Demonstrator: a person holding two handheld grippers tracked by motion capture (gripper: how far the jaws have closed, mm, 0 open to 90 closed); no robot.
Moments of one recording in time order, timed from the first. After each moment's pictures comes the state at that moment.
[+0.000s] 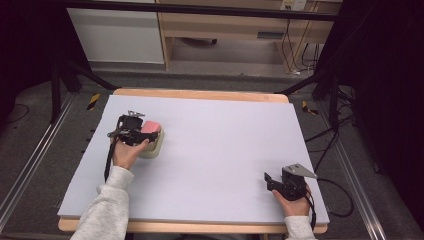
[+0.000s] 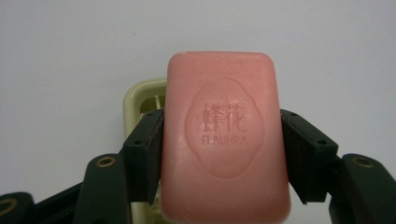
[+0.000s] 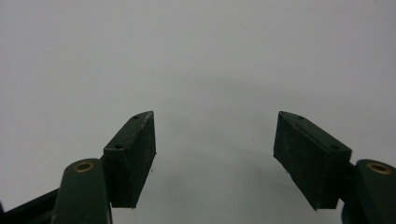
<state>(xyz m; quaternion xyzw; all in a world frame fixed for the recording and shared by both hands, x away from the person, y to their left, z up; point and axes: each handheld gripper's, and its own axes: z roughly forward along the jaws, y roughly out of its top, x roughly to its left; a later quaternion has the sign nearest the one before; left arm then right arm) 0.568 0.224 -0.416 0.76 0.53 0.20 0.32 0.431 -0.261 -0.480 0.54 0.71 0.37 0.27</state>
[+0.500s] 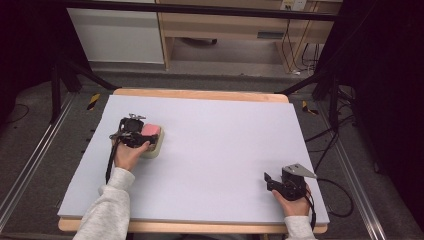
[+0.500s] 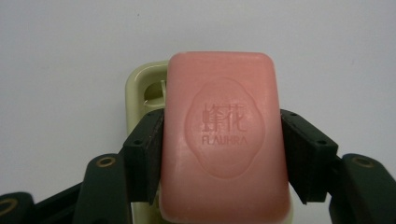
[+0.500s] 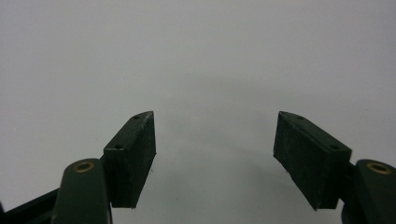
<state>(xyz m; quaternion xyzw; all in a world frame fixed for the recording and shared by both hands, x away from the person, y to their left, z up) 0.571 0.225 -0.431 0.76 0.54 0.20 0.30 0.431 -0.261 -0.480 0.54 0.71 0.37 0.27</state>
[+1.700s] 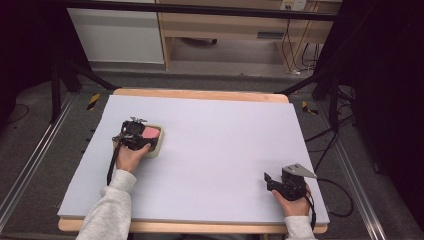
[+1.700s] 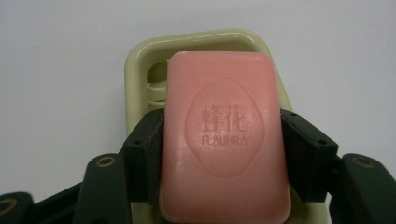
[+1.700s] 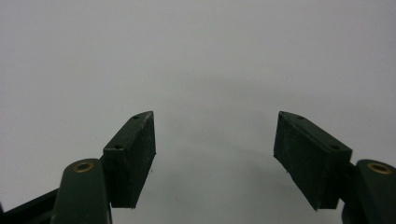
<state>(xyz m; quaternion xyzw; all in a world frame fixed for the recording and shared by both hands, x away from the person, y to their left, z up) 0.576 0.225 -0.449 0.76 0.55 0.20 0.28 0.431 -0.260 -0.480 0.54 0.71 0.37 0.27</state>
